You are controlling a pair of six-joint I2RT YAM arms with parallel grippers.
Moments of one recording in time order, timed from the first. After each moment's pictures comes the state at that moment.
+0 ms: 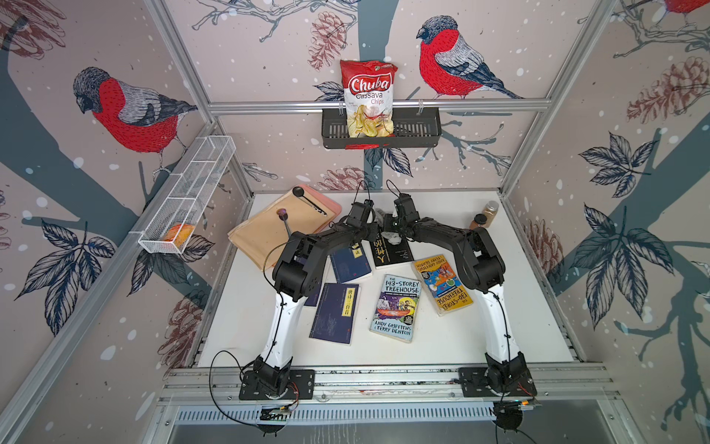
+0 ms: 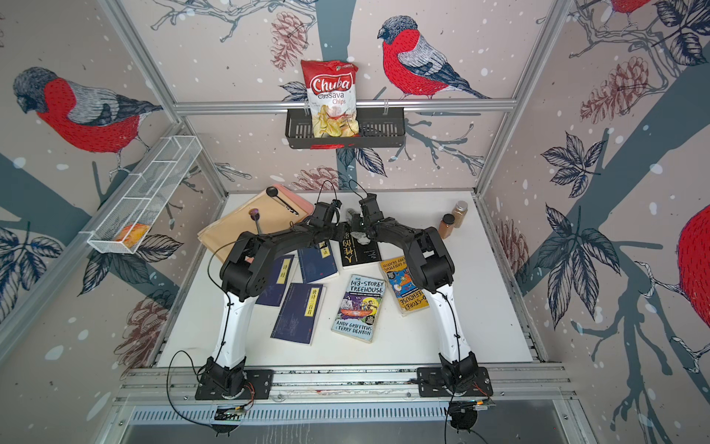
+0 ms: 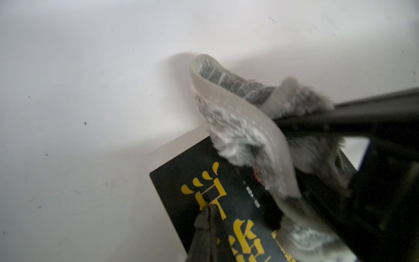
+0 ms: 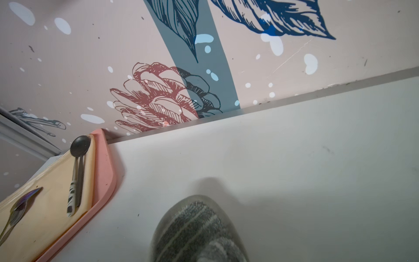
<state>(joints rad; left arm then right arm) -0.48 2.27 1.56 -0.10 0.09 -0.19 0.52 2.30 1.59 -0.03 -0.09 0.44</state>
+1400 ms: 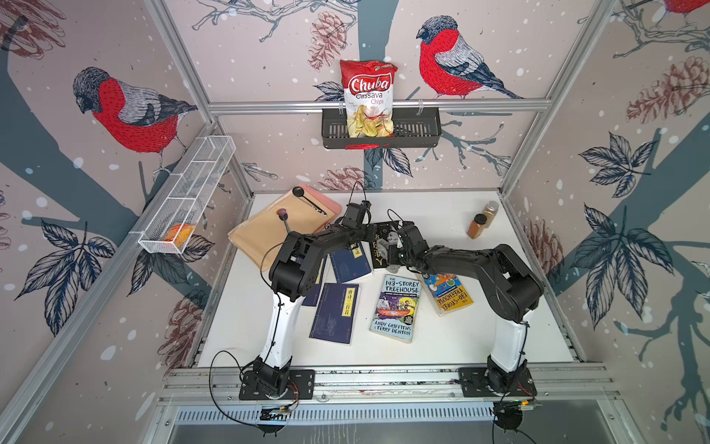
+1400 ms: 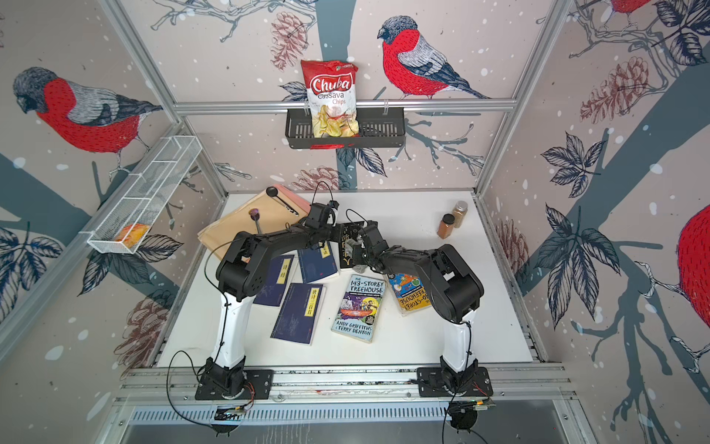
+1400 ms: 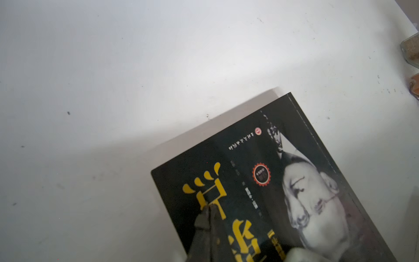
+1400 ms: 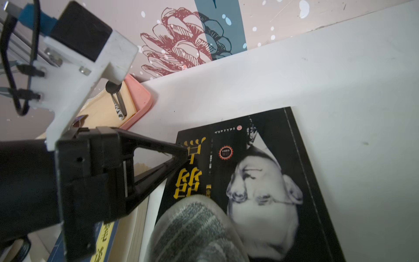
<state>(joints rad) -0.46 2.25 1.52 -0.06 0.18 -0.21 0.64 1.99 1.12 0.04 -0.08 0.50</state>
